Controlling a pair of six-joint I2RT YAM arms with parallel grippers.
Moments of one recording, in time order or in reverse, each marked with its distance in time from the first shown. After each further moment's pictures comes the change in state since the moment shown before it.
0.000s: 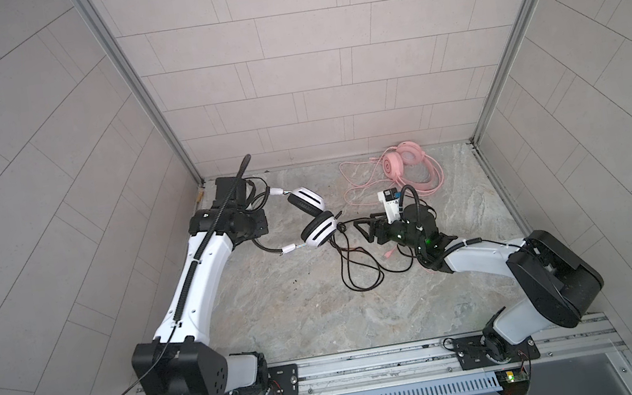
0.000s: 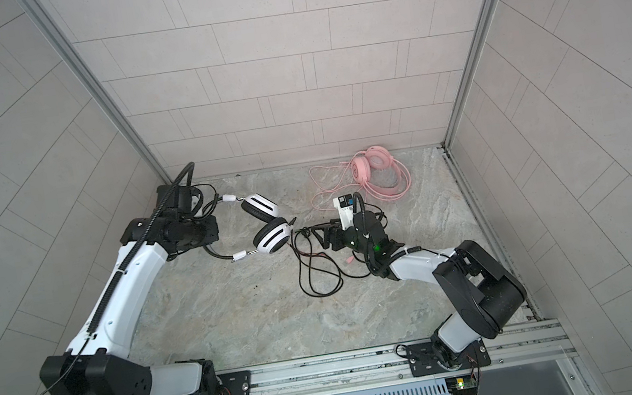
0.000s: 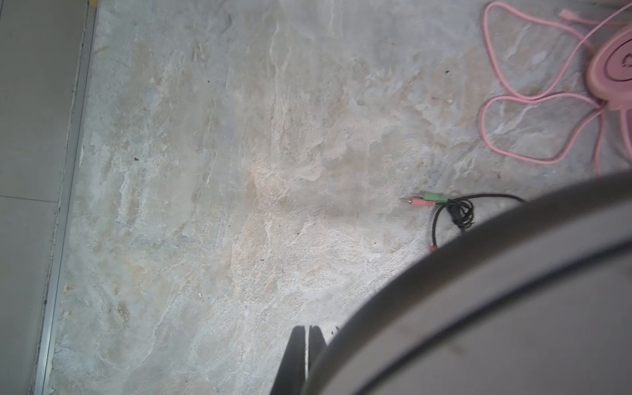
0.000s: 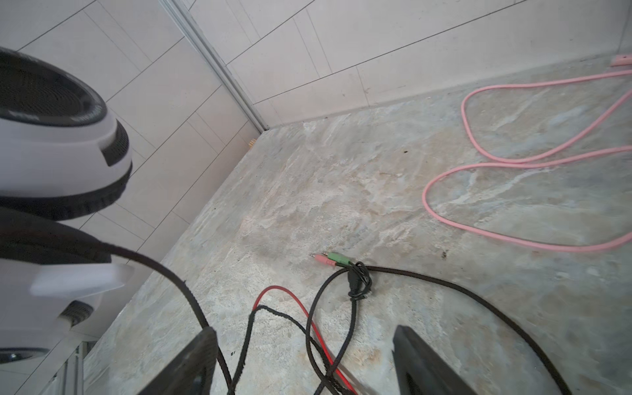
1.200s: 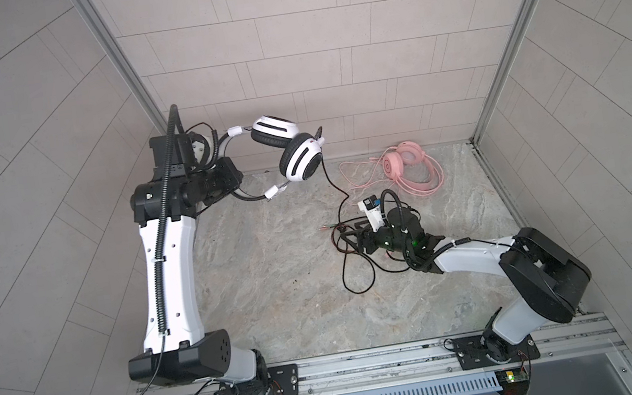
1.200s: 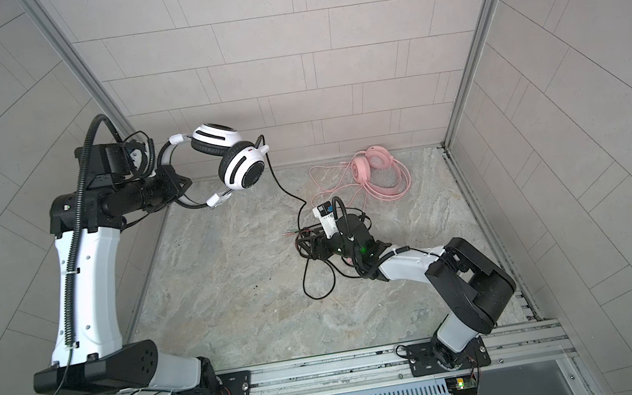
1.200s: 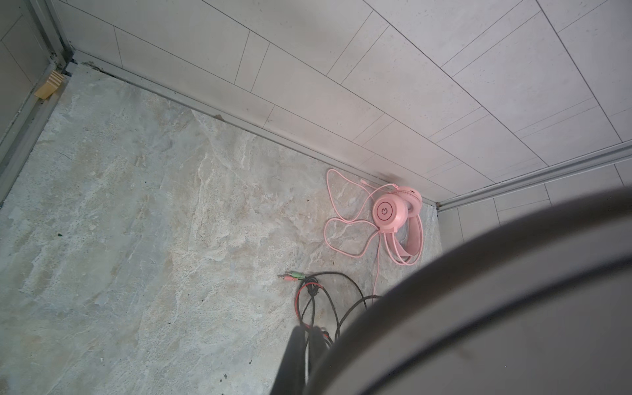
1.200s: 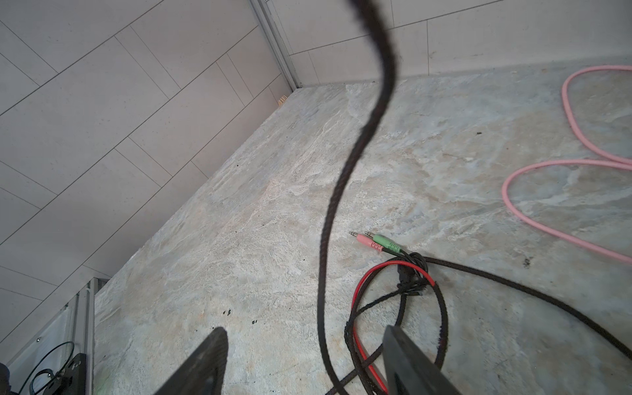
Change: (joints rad) left arm 0.165 0.117 0.577 -0.155 0.352 -0.196; right arm 0.106 0.047 0.084 -0.114 -0.008 -0.114
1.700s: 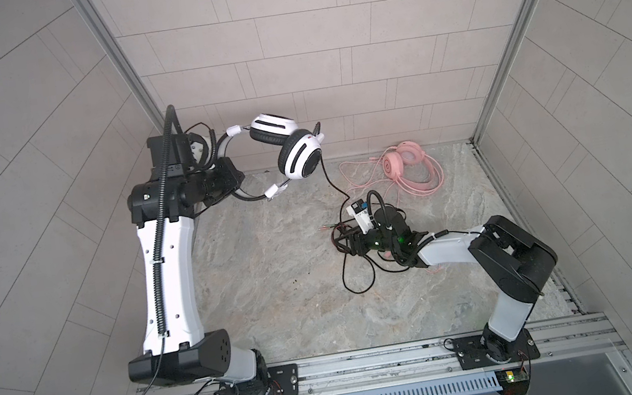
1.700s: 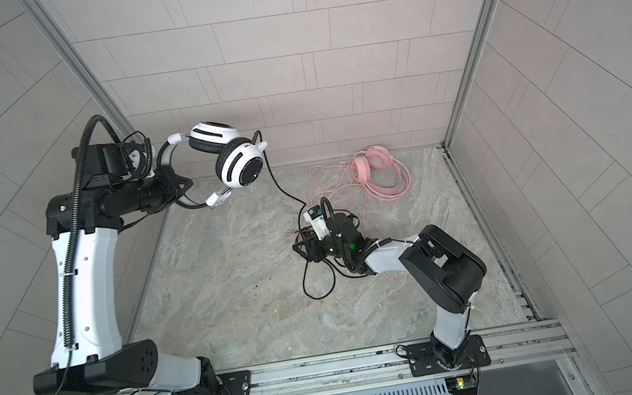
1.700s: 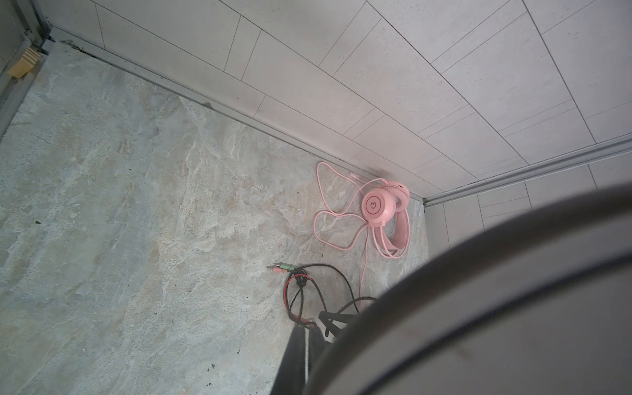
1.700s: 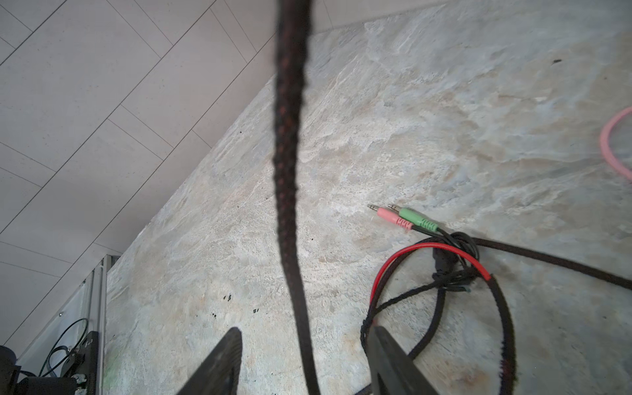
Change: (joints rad) left arm 0.012 0.000 0.023 -0.024 0.046 -0.034; right arm 0.005 0.179 0.097 0.000 -0.102 0.027
